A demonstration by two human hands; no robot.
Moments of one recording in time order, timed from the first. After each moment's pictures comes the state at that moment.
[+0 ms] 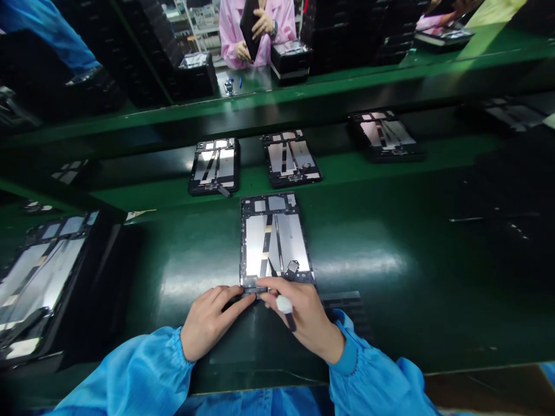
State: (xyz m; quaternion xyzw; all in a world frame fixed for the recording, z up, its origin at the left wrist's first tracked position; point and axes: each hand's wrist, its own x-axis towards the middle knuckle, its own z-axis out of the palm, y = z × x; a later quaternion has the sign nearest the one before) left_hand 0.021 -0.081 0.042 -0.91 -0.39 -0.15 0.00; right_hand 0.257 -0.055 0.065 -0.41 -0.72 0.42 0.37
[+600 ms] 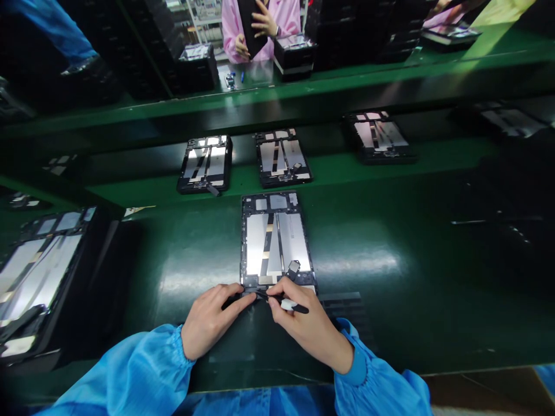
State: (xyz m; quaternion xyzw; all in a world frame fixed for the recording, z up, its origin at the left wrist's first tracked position) left_hand 0.025 -0.083 0.041 -0.90 -0.41 -0.17 -0.03; right_hand 0.264 -0.062 0.061 -0.47 -0.67 0.50 0.29
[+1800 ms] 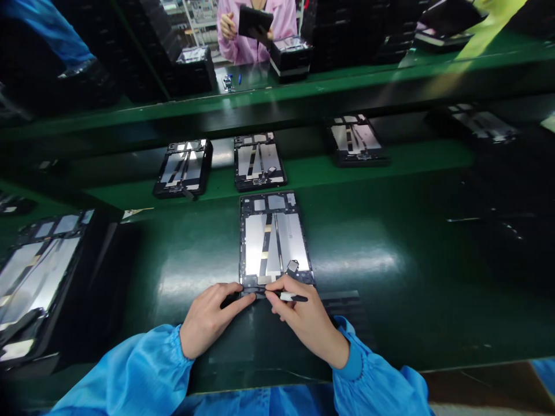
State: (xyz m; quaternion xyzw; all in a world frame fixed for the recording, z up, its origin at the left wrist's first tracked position) left_hand 0.024 -0.080 0.041 -0.90 -0.40 -0.19 -0.03; right_hand 0.262 -0.061 0.055 -0.49 -0.61 0.53 0.32
